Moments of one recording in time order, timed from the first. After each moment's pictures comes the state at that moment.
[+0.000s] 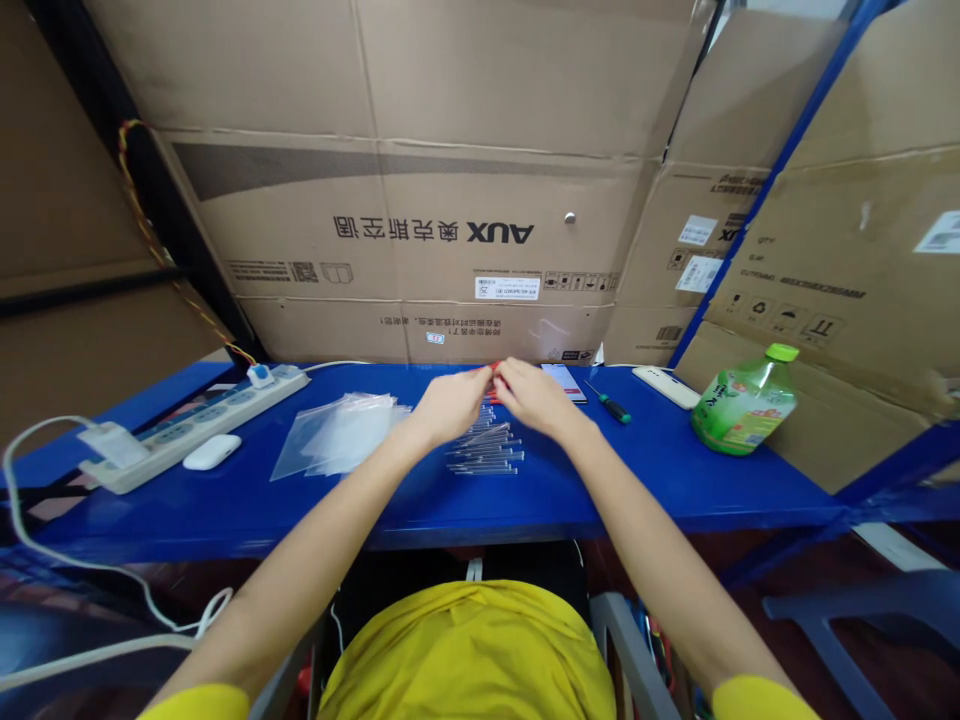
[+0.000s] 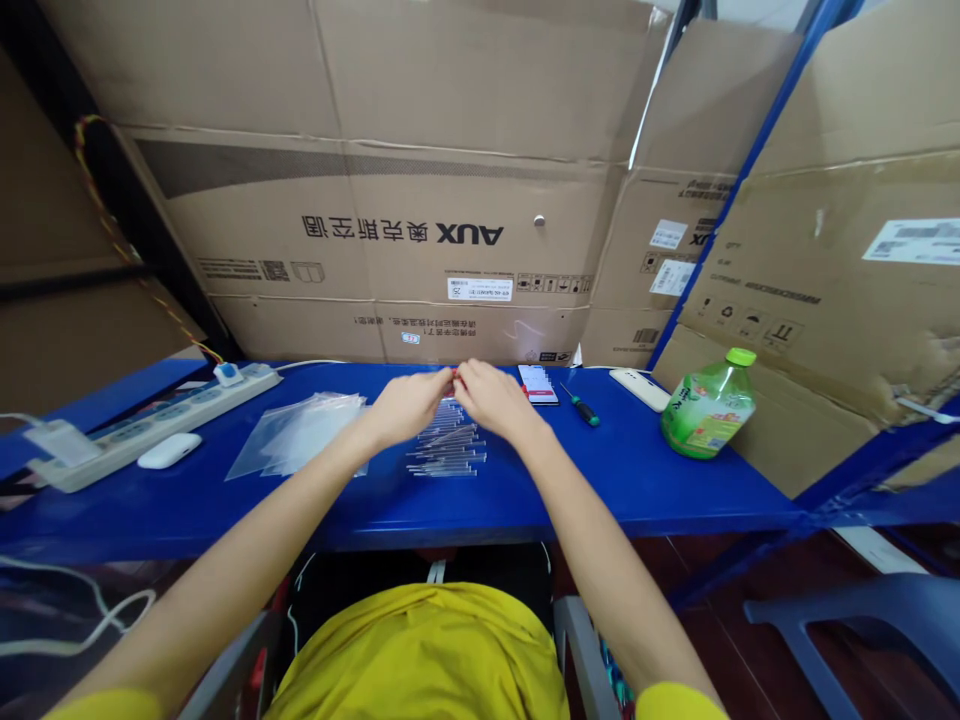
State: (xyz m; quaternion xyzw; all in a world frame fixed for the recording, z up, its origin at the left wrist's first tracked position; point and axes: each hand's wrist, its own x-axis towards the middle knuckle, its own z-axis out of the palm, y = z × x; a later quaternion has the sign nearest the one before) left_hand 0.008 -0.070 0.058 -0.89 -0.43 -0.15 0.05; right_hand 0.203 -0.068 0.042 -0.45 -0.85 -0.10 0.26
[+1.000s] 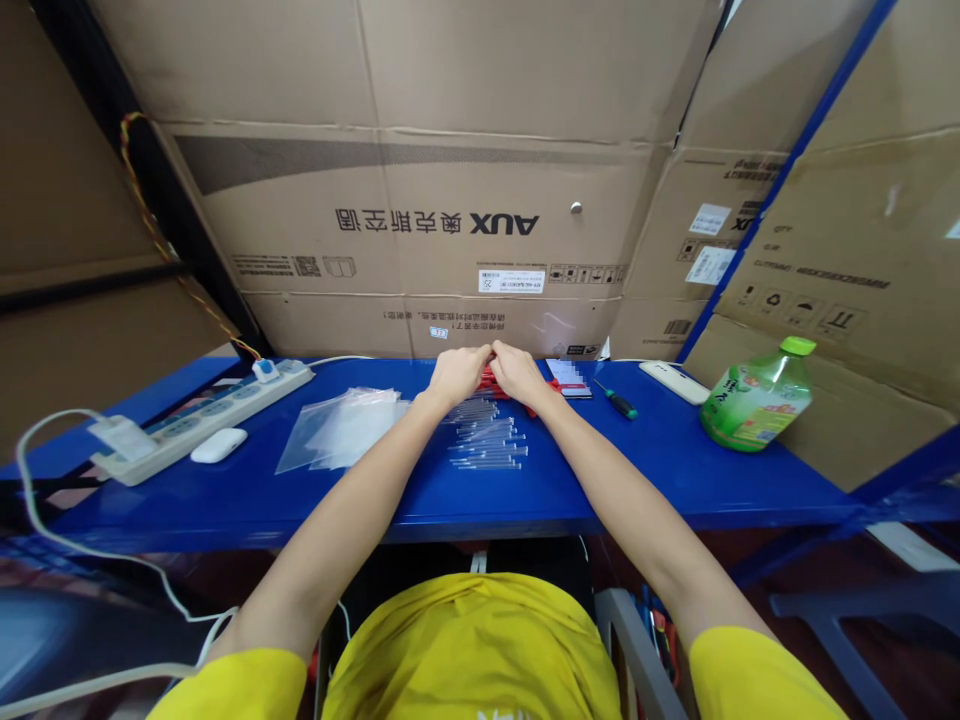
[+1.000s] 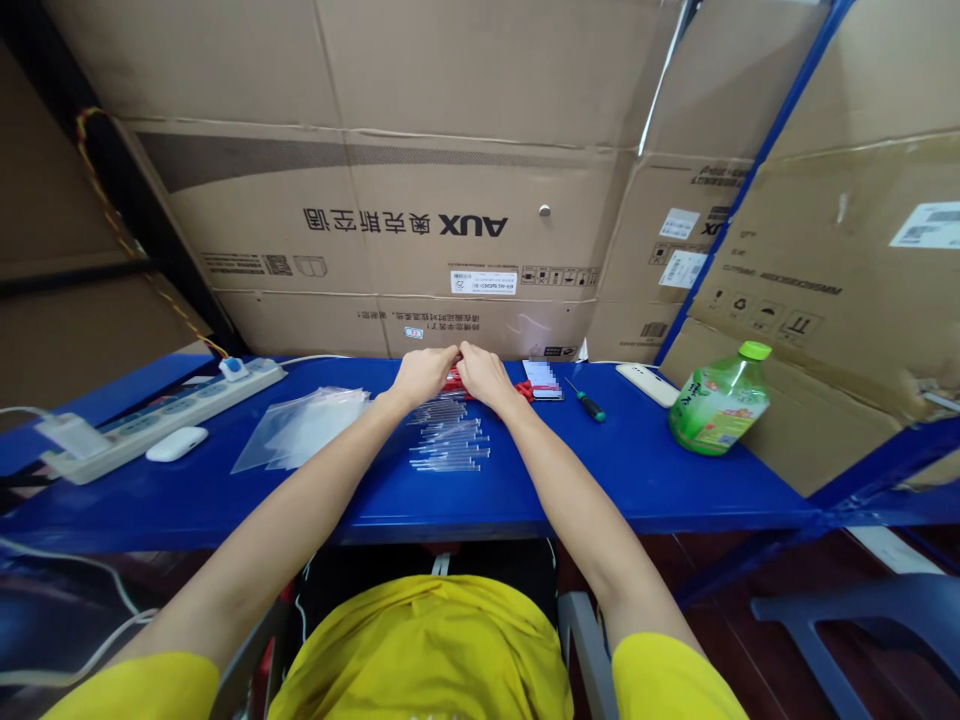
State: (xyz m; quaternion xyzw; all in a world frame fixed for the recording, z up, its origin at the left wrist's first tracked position) left_hand 0.019 0.013 0.029 -0.85 -0.48 -0.18 0.11; right_hand 0.187 0.017 0.012 -0.52 -0.82 -0.07 0.25
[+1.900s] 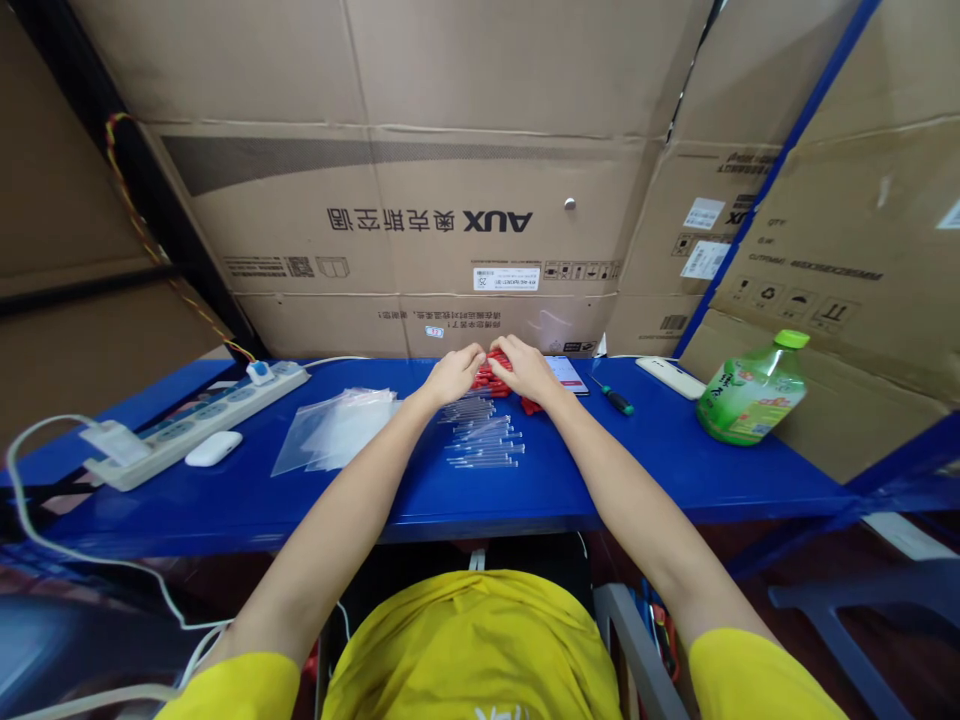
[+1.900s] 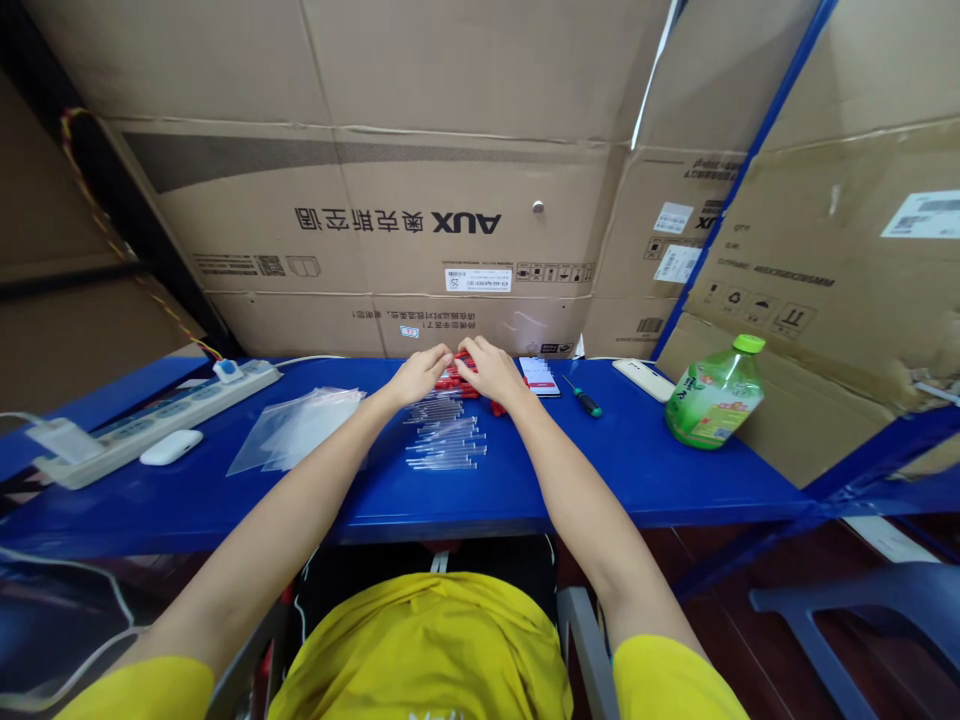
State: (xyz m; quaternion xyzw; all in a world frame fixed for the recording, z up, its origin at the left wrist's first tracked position) left_hand 0.012 0.018 0.024 -0.85 -0.43 -0.28 -0.09; right_hand 0.212 0.003 0.014 -0.46 -0.83 -0.07 0.32
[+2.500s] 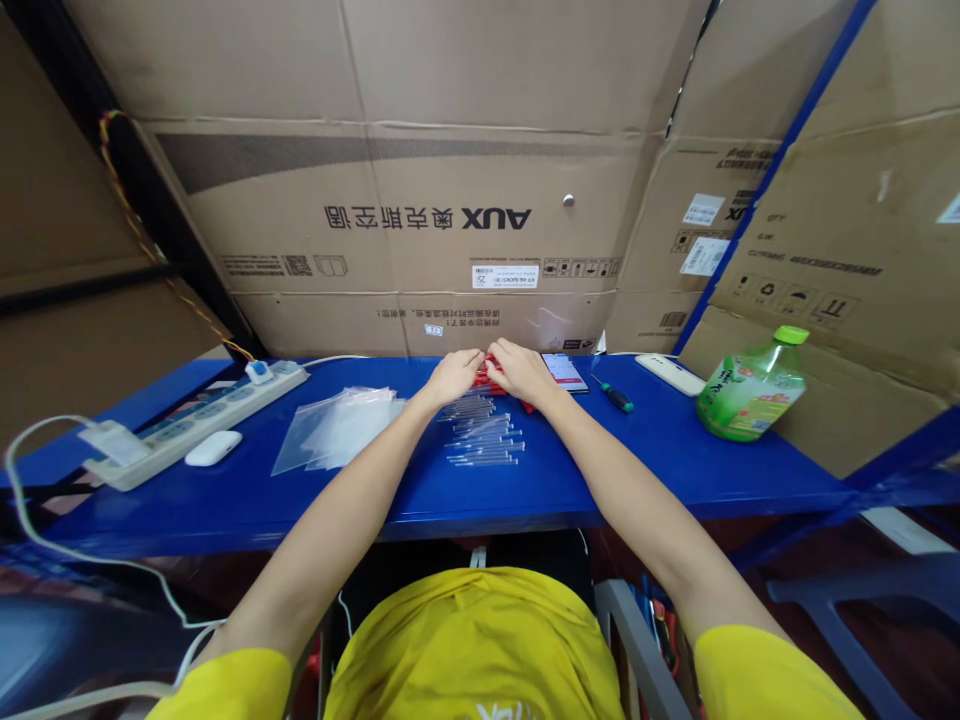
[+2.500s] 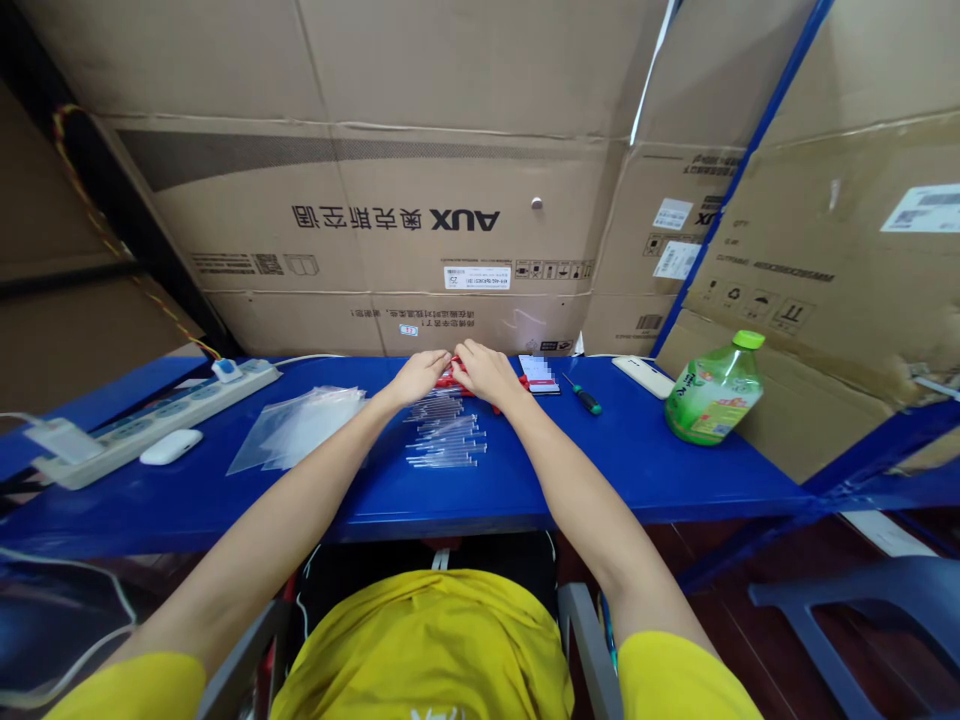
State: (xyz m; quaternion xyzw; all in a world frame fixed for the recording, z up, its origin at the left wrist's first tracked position) left_hand 0.019 0.031 0.011 -0.83 -0.41 -0.34 -0.19; right_hand 0.201 -0.005 0.017 -0.49 -0.83 -0.17 0.21
